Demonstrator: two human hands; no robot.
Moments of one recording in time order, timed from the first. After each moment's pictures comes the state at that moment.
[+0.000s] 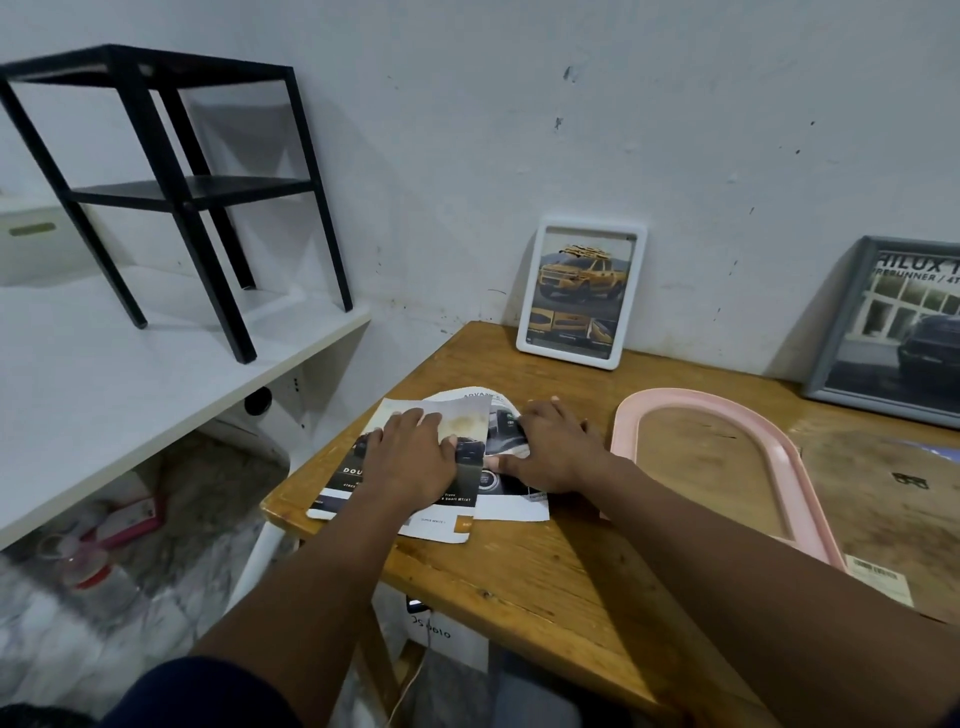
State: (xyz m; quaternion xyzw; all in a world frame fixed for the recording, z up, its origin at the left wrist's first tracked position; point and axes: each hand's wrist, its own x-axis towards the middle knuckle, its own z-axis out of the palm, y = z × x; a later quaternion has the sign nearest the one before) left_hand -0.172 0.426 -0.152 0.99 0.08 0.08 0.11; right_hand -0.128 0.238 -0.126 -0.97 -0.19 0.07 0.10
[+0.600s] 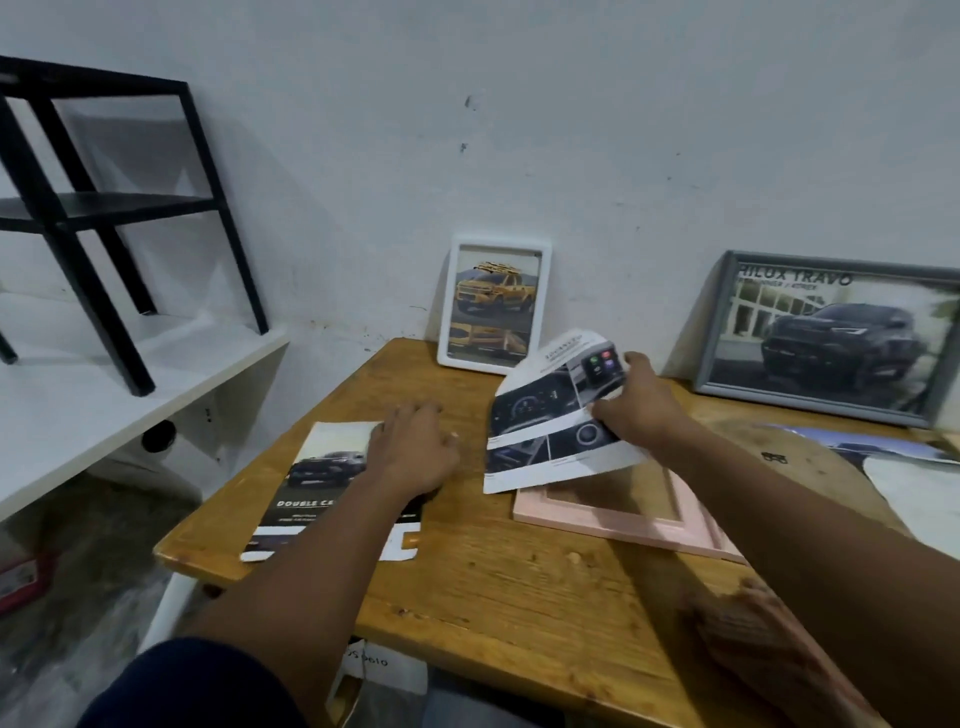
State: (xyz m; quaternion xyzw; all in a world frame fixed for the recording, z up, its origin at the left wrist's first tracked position) left_hand -0.153 0.365 -0.132 0.97 0.05 0.08 0.21; right_hand -0.133 0.116 -0.075 -0.89 0.05 -0.04 0.44
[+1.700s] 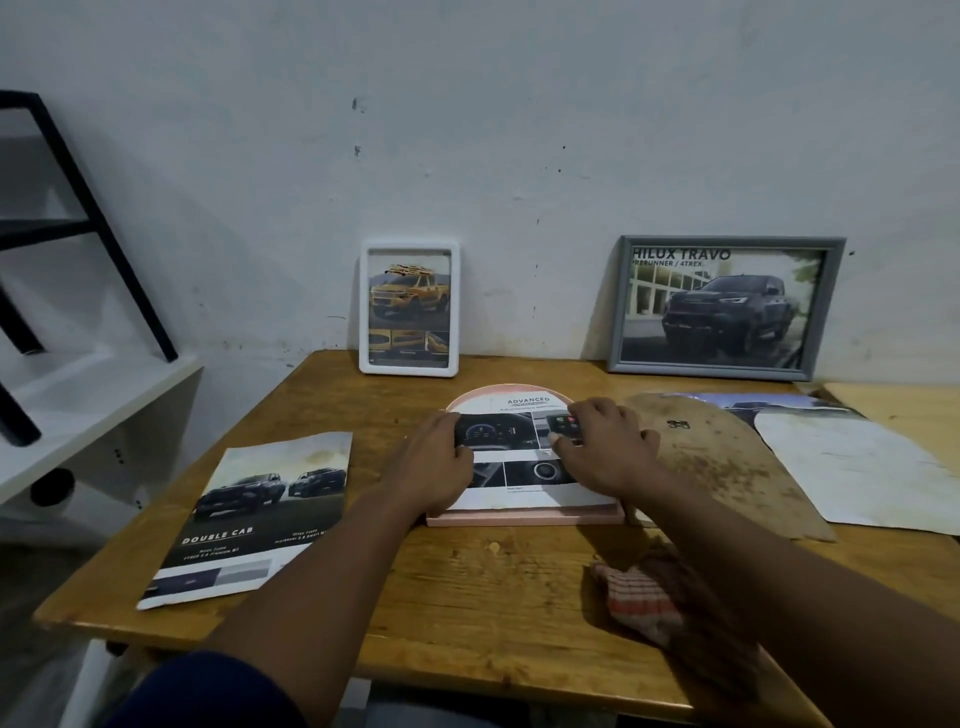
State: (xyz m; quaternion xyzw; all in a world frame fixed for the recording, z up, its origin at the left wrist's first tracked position) left_hand -0.143 0.269 -0.153 0.96 -0.09 0.03 0.27; right_hand -0.177 0.048 -0.122 -0.98 0.03 -0.04 0.19
